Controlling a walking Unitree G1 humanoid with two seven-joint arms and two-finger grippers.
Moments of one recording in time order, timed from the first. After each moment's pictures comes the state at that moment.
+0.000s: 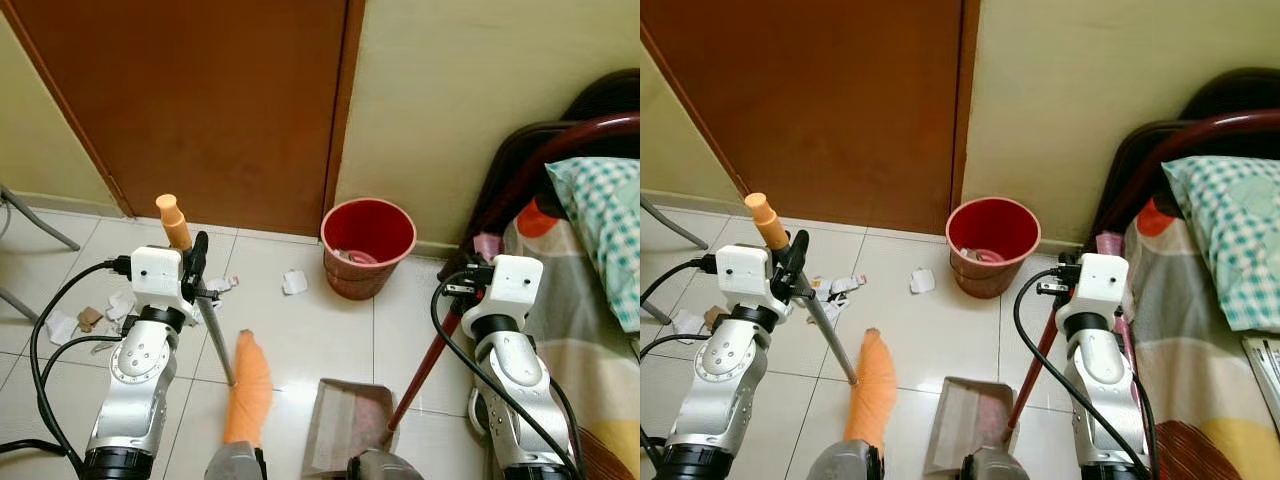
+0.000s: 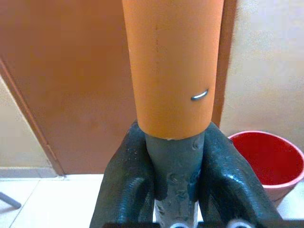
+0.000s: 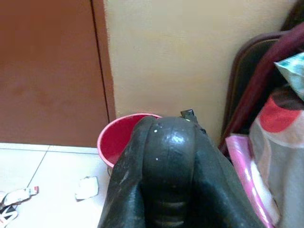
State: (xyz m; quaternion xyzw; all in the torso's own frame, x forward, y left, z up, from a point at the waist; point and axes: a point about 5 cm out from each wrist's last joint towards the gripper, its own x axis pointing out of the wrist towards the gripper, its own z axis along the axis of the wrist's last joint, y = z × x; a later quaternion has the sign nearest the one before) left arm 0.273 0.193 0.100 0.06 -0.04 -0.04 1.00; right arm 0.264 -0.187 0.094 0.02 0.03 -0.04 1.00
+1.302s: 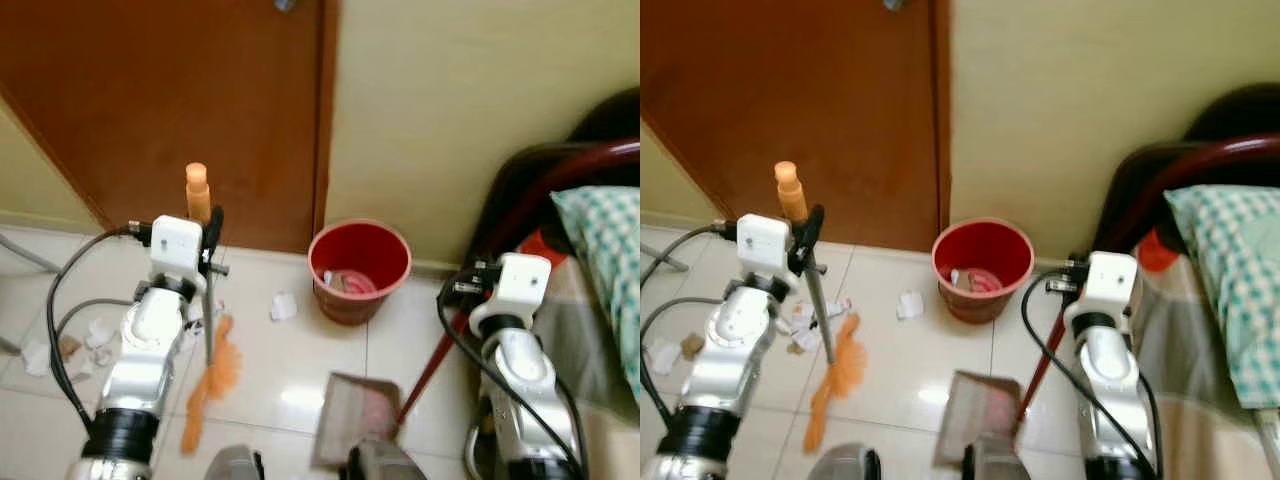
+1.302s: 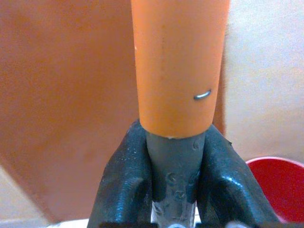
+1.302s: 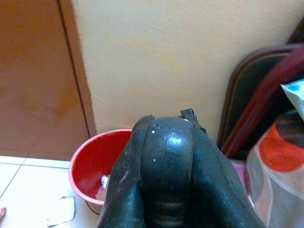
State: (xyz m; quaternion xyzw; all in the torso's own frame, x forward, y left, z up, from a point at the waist) left arm 0.308 0.190 0.121 0.12 -0.06 -0.07 0.99; right arm 0.268 -0.193 0.091 0.00 0.03 -0.05 1.00
